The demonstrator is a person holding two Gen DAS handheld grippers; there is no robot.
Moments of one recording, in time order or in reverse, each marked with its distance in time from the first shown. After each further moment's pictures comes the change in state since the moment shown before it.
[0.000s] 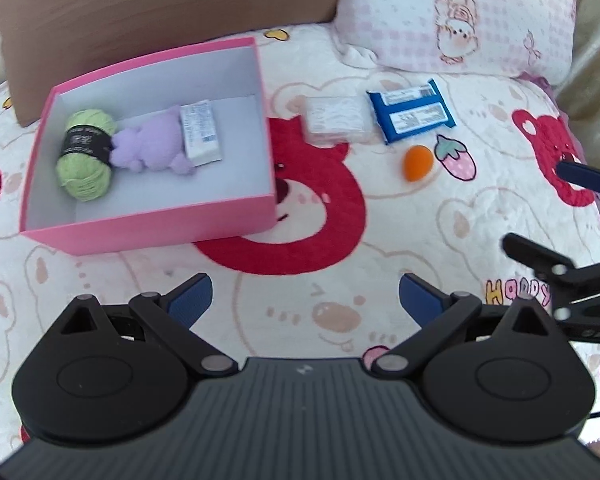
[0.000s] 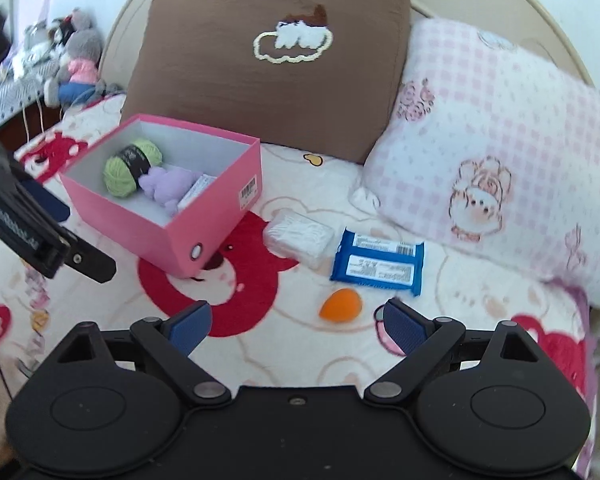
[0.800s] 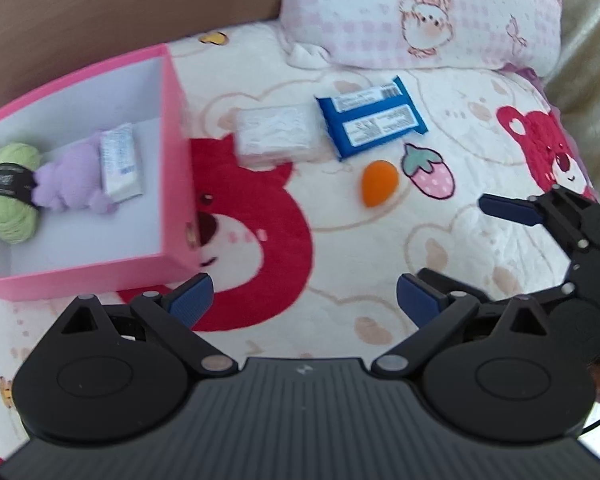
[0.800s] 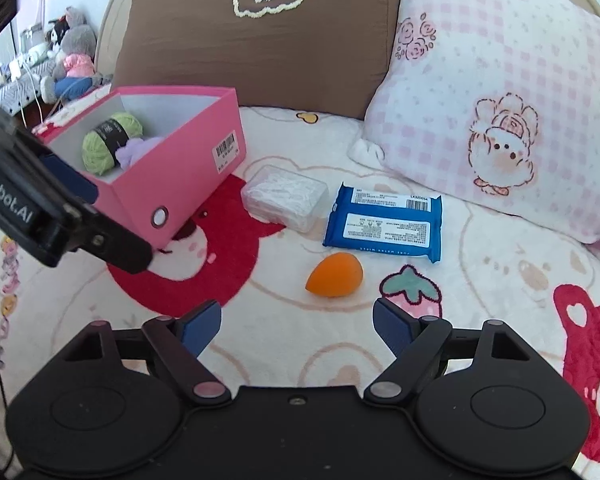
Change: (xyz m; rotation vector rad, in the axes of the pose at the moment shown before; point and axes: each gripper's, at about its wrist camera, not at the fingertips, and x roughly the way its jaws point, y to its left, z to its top) left arm 0.068 -0.055 0.033 0.047 -0.013 -0.053; right arm 0.079 -0.040 -0.043 0.050 0.024 0.074
